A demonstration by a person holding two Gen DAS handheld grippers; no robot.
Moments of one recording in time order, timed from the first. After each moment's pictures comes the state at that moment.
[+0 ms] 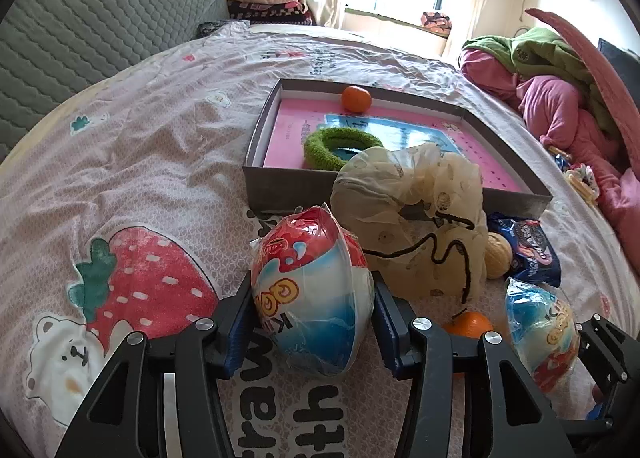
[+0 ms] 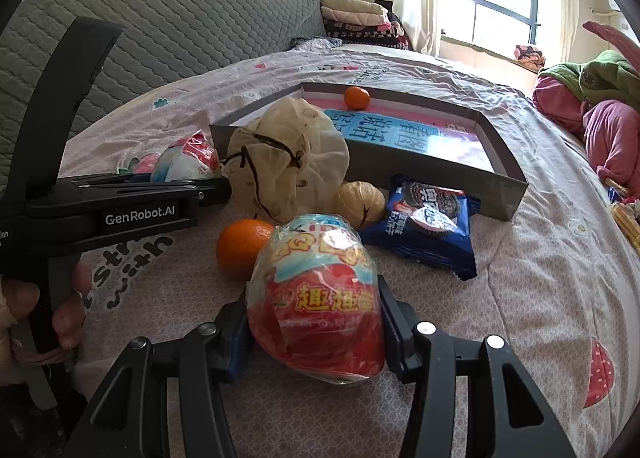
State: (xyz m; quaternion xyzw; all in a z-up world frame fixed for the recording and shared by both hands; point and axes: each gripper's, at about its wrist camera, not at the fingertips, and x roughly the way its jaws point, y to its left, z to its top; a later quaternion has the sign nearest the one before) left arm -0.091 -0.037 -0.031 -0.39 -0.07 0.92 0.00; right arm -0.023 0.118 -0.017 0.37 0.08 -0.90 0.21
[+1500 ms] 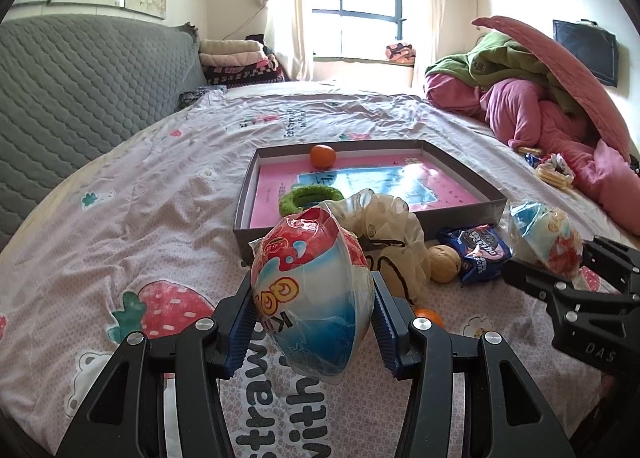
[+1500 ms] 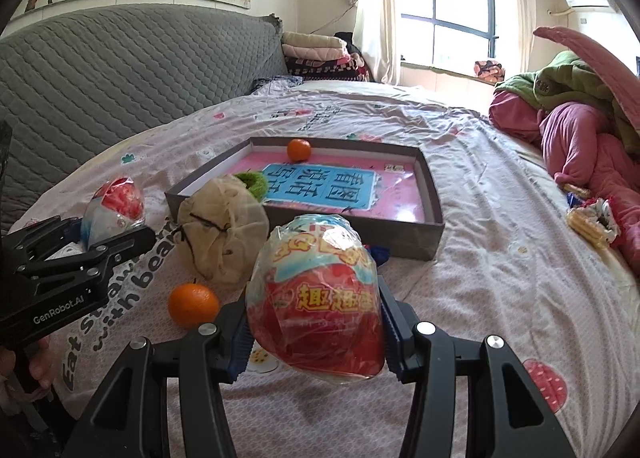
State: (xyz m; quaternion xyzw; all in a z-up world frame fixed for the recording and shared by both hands) left arm -0.047 -0.018 0.006 -0.30 0.01 0.95 0.03; right arm -0.033 0.161 0.020 0.31 0.05 -0.94 0.16
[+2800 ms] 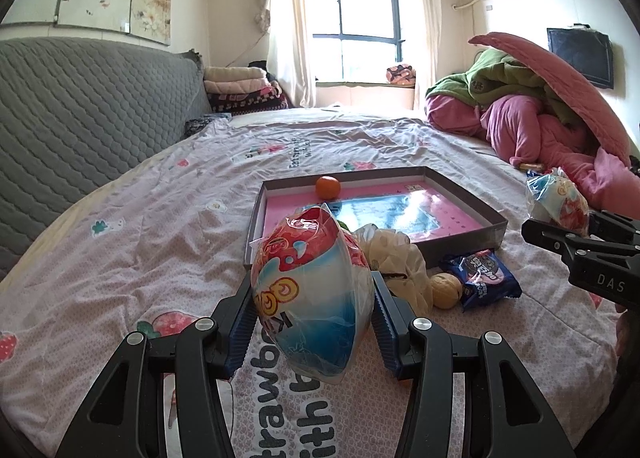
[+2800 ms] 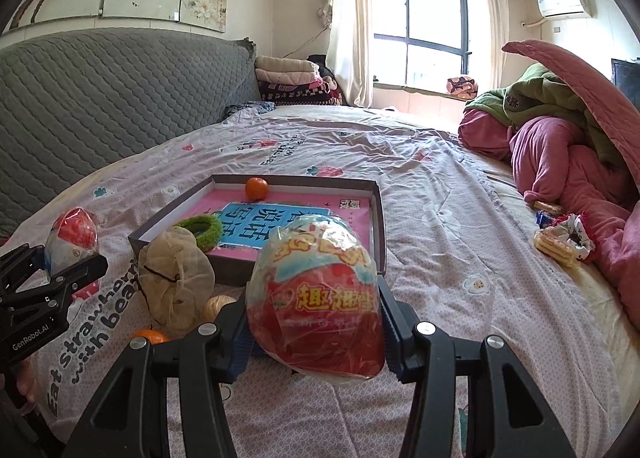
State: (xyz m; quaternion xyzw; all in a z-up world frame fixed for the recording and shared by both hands) left arm -0.043 -0.019 0.019 -0.25 0.02 0.97 0.02; right arm -0.050 0.193 0.045 0.27 0.04 -0.96 0.11
